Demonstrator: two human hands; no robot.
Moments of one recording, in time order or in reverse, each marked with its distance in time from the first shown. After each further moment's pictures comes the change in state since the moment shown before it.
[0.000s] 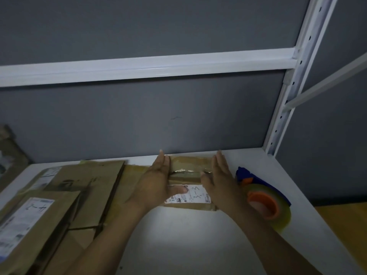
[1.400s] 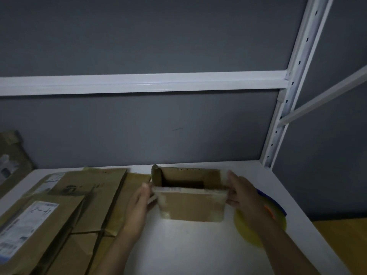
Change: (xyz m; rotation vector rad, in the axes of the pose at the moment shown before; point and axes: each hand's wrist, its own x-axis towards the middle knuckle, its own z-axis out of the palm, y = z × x) left_hand -0.058 -0.011 0.031 -1.296 0.391 -0.154; right_hand -0.028 0.012 -0.035 0.951 0.095 0.372
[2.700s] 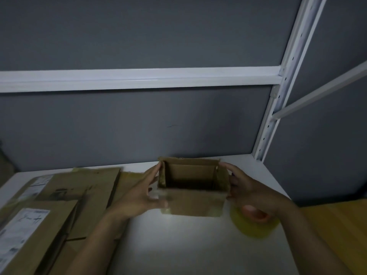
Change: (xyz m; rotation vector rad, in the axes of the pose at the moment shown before) left_hand 0.055 0.015 -0.027 0.366 -0.583 0.005; right_hand 0.016 -0.007 -0.047 -0.265 -0.655 -0.185
